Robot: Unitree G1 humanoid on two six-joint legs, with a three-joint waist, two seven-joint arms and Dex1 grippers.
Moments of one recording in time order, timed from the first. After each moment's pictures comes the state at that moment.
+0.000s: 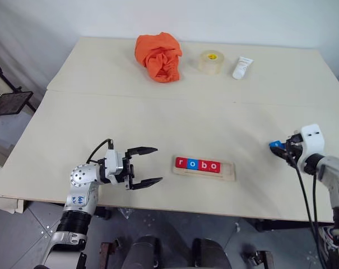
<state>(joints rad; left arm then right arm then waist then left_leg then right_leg) -0.36 0.38 0.01 0.33 -0.43 -0.33 -1.30 -0.25 -0.70 -0.32 0.02 0.28 0.70 0.56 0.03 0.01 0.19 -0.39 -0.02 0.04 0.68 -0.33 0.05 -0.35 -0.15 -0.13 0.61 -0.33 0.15</state>
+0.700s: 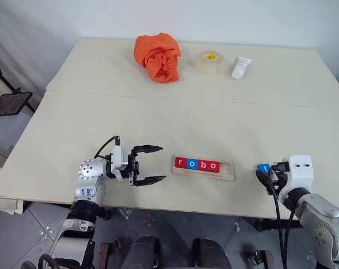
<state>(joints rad) -0.47 0.34 0.00 0.48 -0.43 -0.38 -1.39 0.07 -0.42 -0.41 -0.61 0.36 1.02 0.25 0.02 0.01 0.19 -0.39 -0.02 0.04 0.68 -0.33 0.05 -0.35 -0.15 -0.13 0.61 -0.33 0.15</state>
